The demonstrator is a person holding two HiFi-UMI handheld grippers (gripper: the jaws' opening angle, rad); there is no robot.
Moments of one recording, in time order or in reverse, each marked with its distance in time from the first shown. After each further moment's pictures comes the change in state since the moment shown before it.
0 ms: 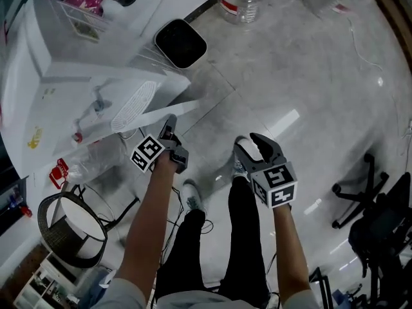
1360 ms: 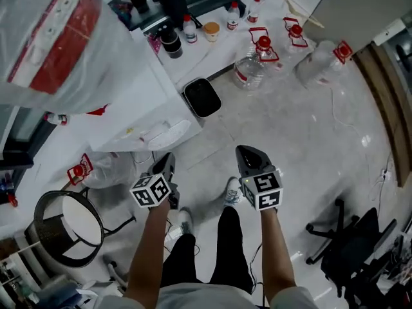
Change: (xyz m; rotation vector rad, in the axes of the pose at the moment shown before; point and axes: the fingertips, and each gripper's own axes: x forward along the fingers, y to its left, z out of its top) left arm -0.204 -0.177 0.100 0.548 -0.067 -0.032; right arm -0.088 0.106 0.217 -0.249 -0.187 -0.030
